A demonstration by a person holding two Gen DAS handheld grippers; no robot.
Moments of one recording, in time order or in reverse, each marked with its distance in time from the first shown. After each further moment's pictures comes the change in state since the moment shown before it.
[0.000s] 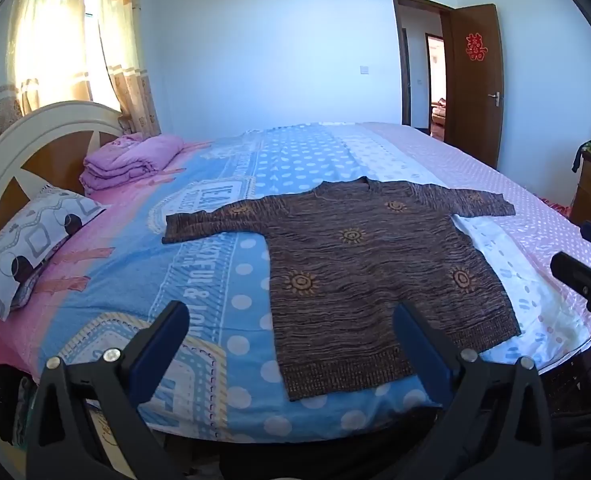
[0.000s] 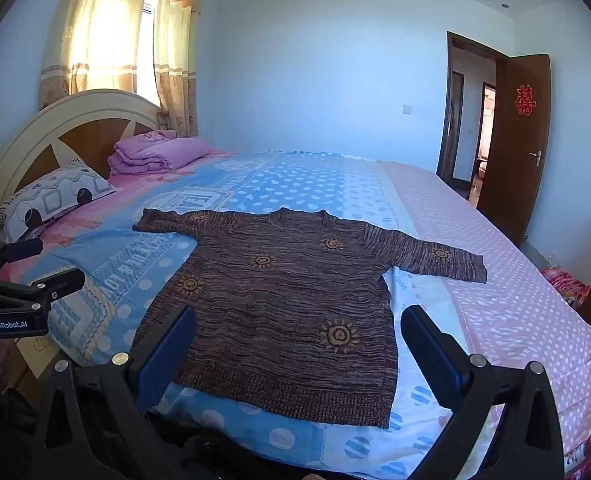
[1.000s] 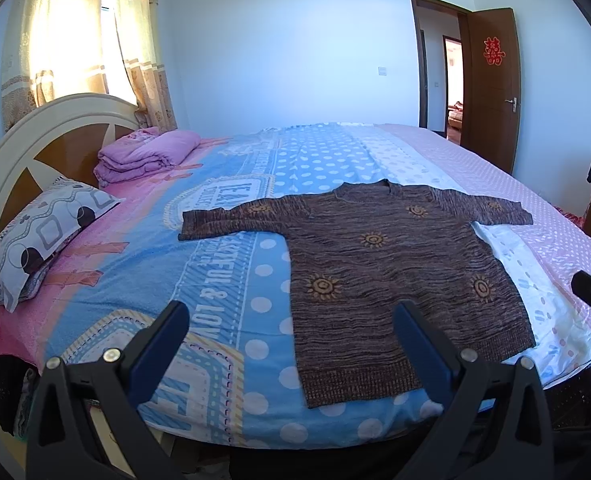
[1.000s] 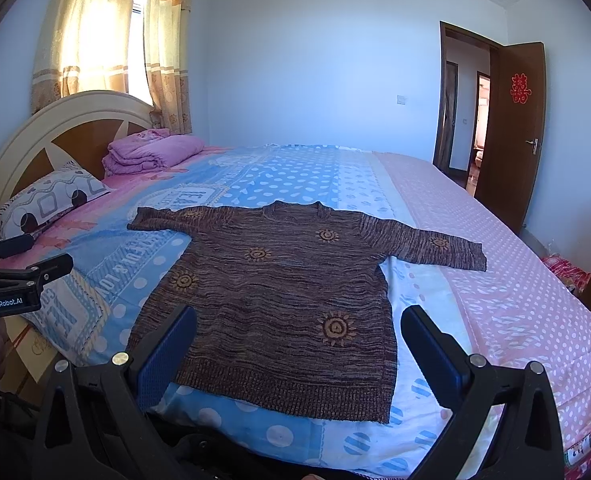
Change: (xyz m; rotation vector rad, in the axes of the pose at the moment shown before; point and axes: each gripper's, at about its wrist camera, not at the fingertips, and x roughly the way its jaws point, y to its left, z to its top) left arm 0.008 0.015 0.004 -0.016 -0.004 0.053; right arm 0.008 -0.009 -0.004 0.038 0.023 -0.004
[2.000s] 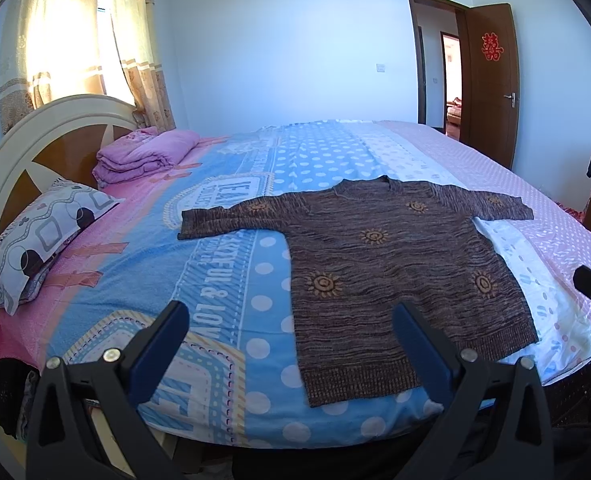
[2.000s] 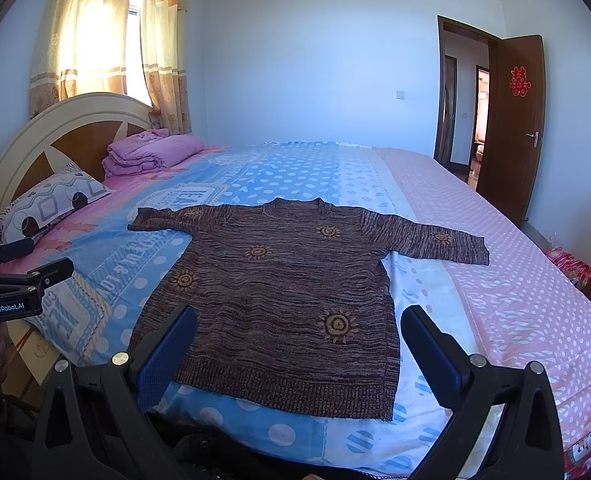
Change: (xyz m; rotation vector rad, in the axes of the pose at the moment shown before) left arm 0.003 0.000 -0.001 0.015 0.009 0.000; right arm 0.002 -0.002 -0.002 0.016 0.009 0.008
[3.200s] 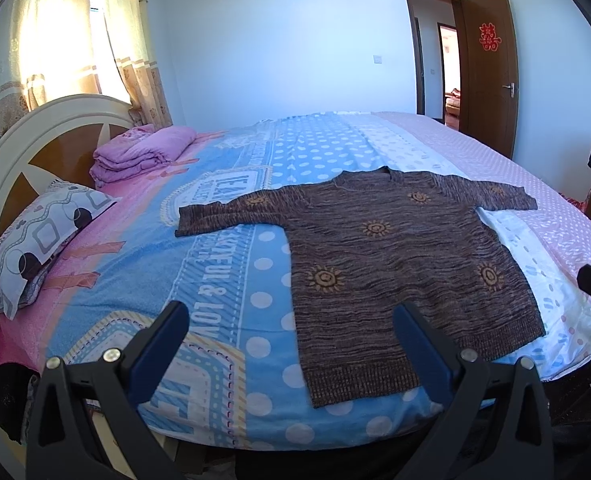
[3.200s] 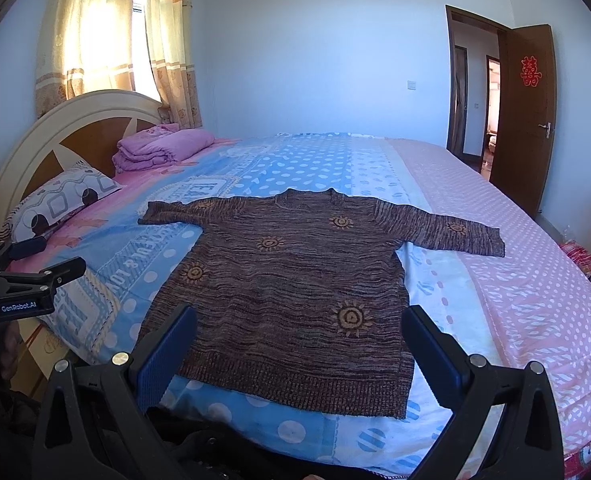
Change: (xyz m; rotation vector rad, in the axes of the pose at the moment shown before) left arm 0.015 -0.006 0.000 0.029 0.024 0.010; right arm 0.012 -0.007 -0.003 0.018 0.030 0.063
